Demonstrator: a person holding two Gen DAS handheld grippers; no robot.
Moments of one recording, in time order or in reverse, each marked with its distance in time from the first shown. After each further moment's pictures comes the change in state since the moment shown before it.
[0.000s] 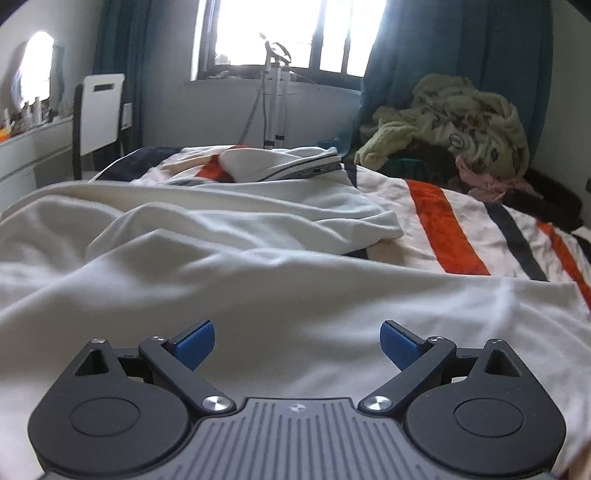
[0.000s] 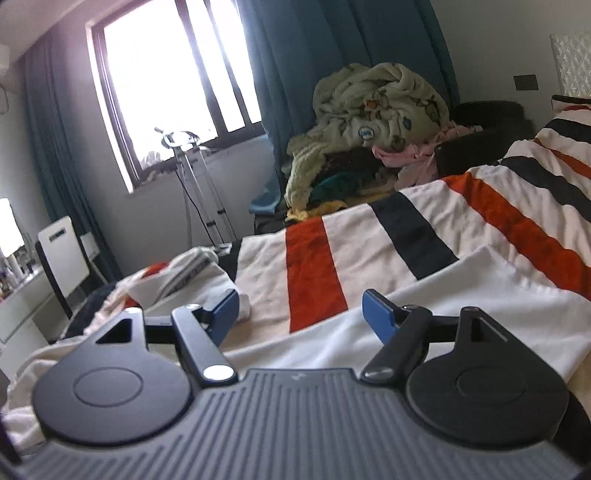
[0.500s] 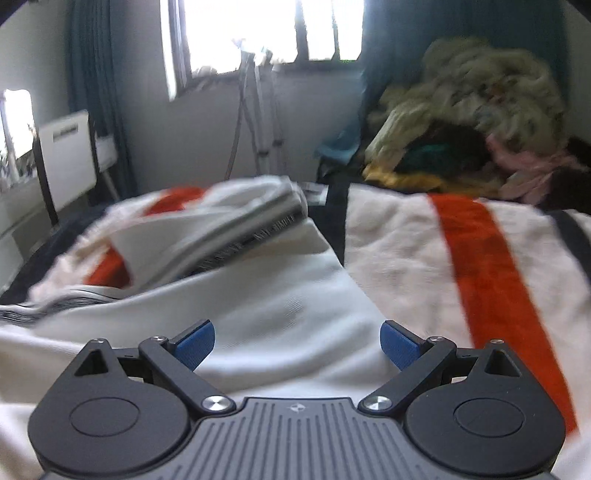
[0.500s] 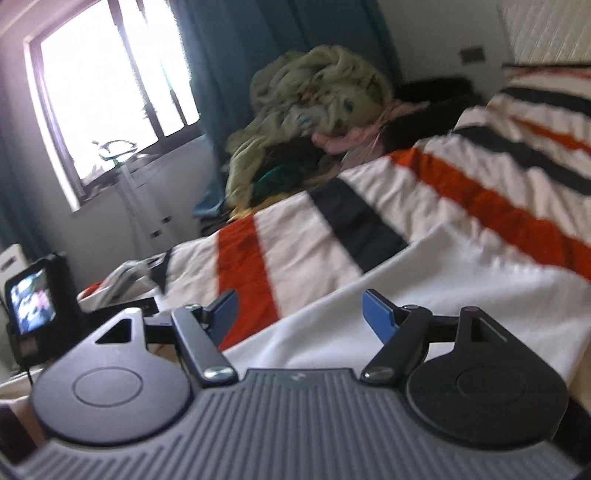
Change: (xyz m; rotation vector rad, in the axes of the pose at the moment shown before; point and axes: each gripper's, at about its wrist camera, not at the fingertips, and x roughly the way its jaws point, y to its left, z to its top) left arm 0.224 -0.103 0.130 0.100 0.064 0.158; right arm 0.068 -0.048 -0.007 0.076 -0.019 -0.187
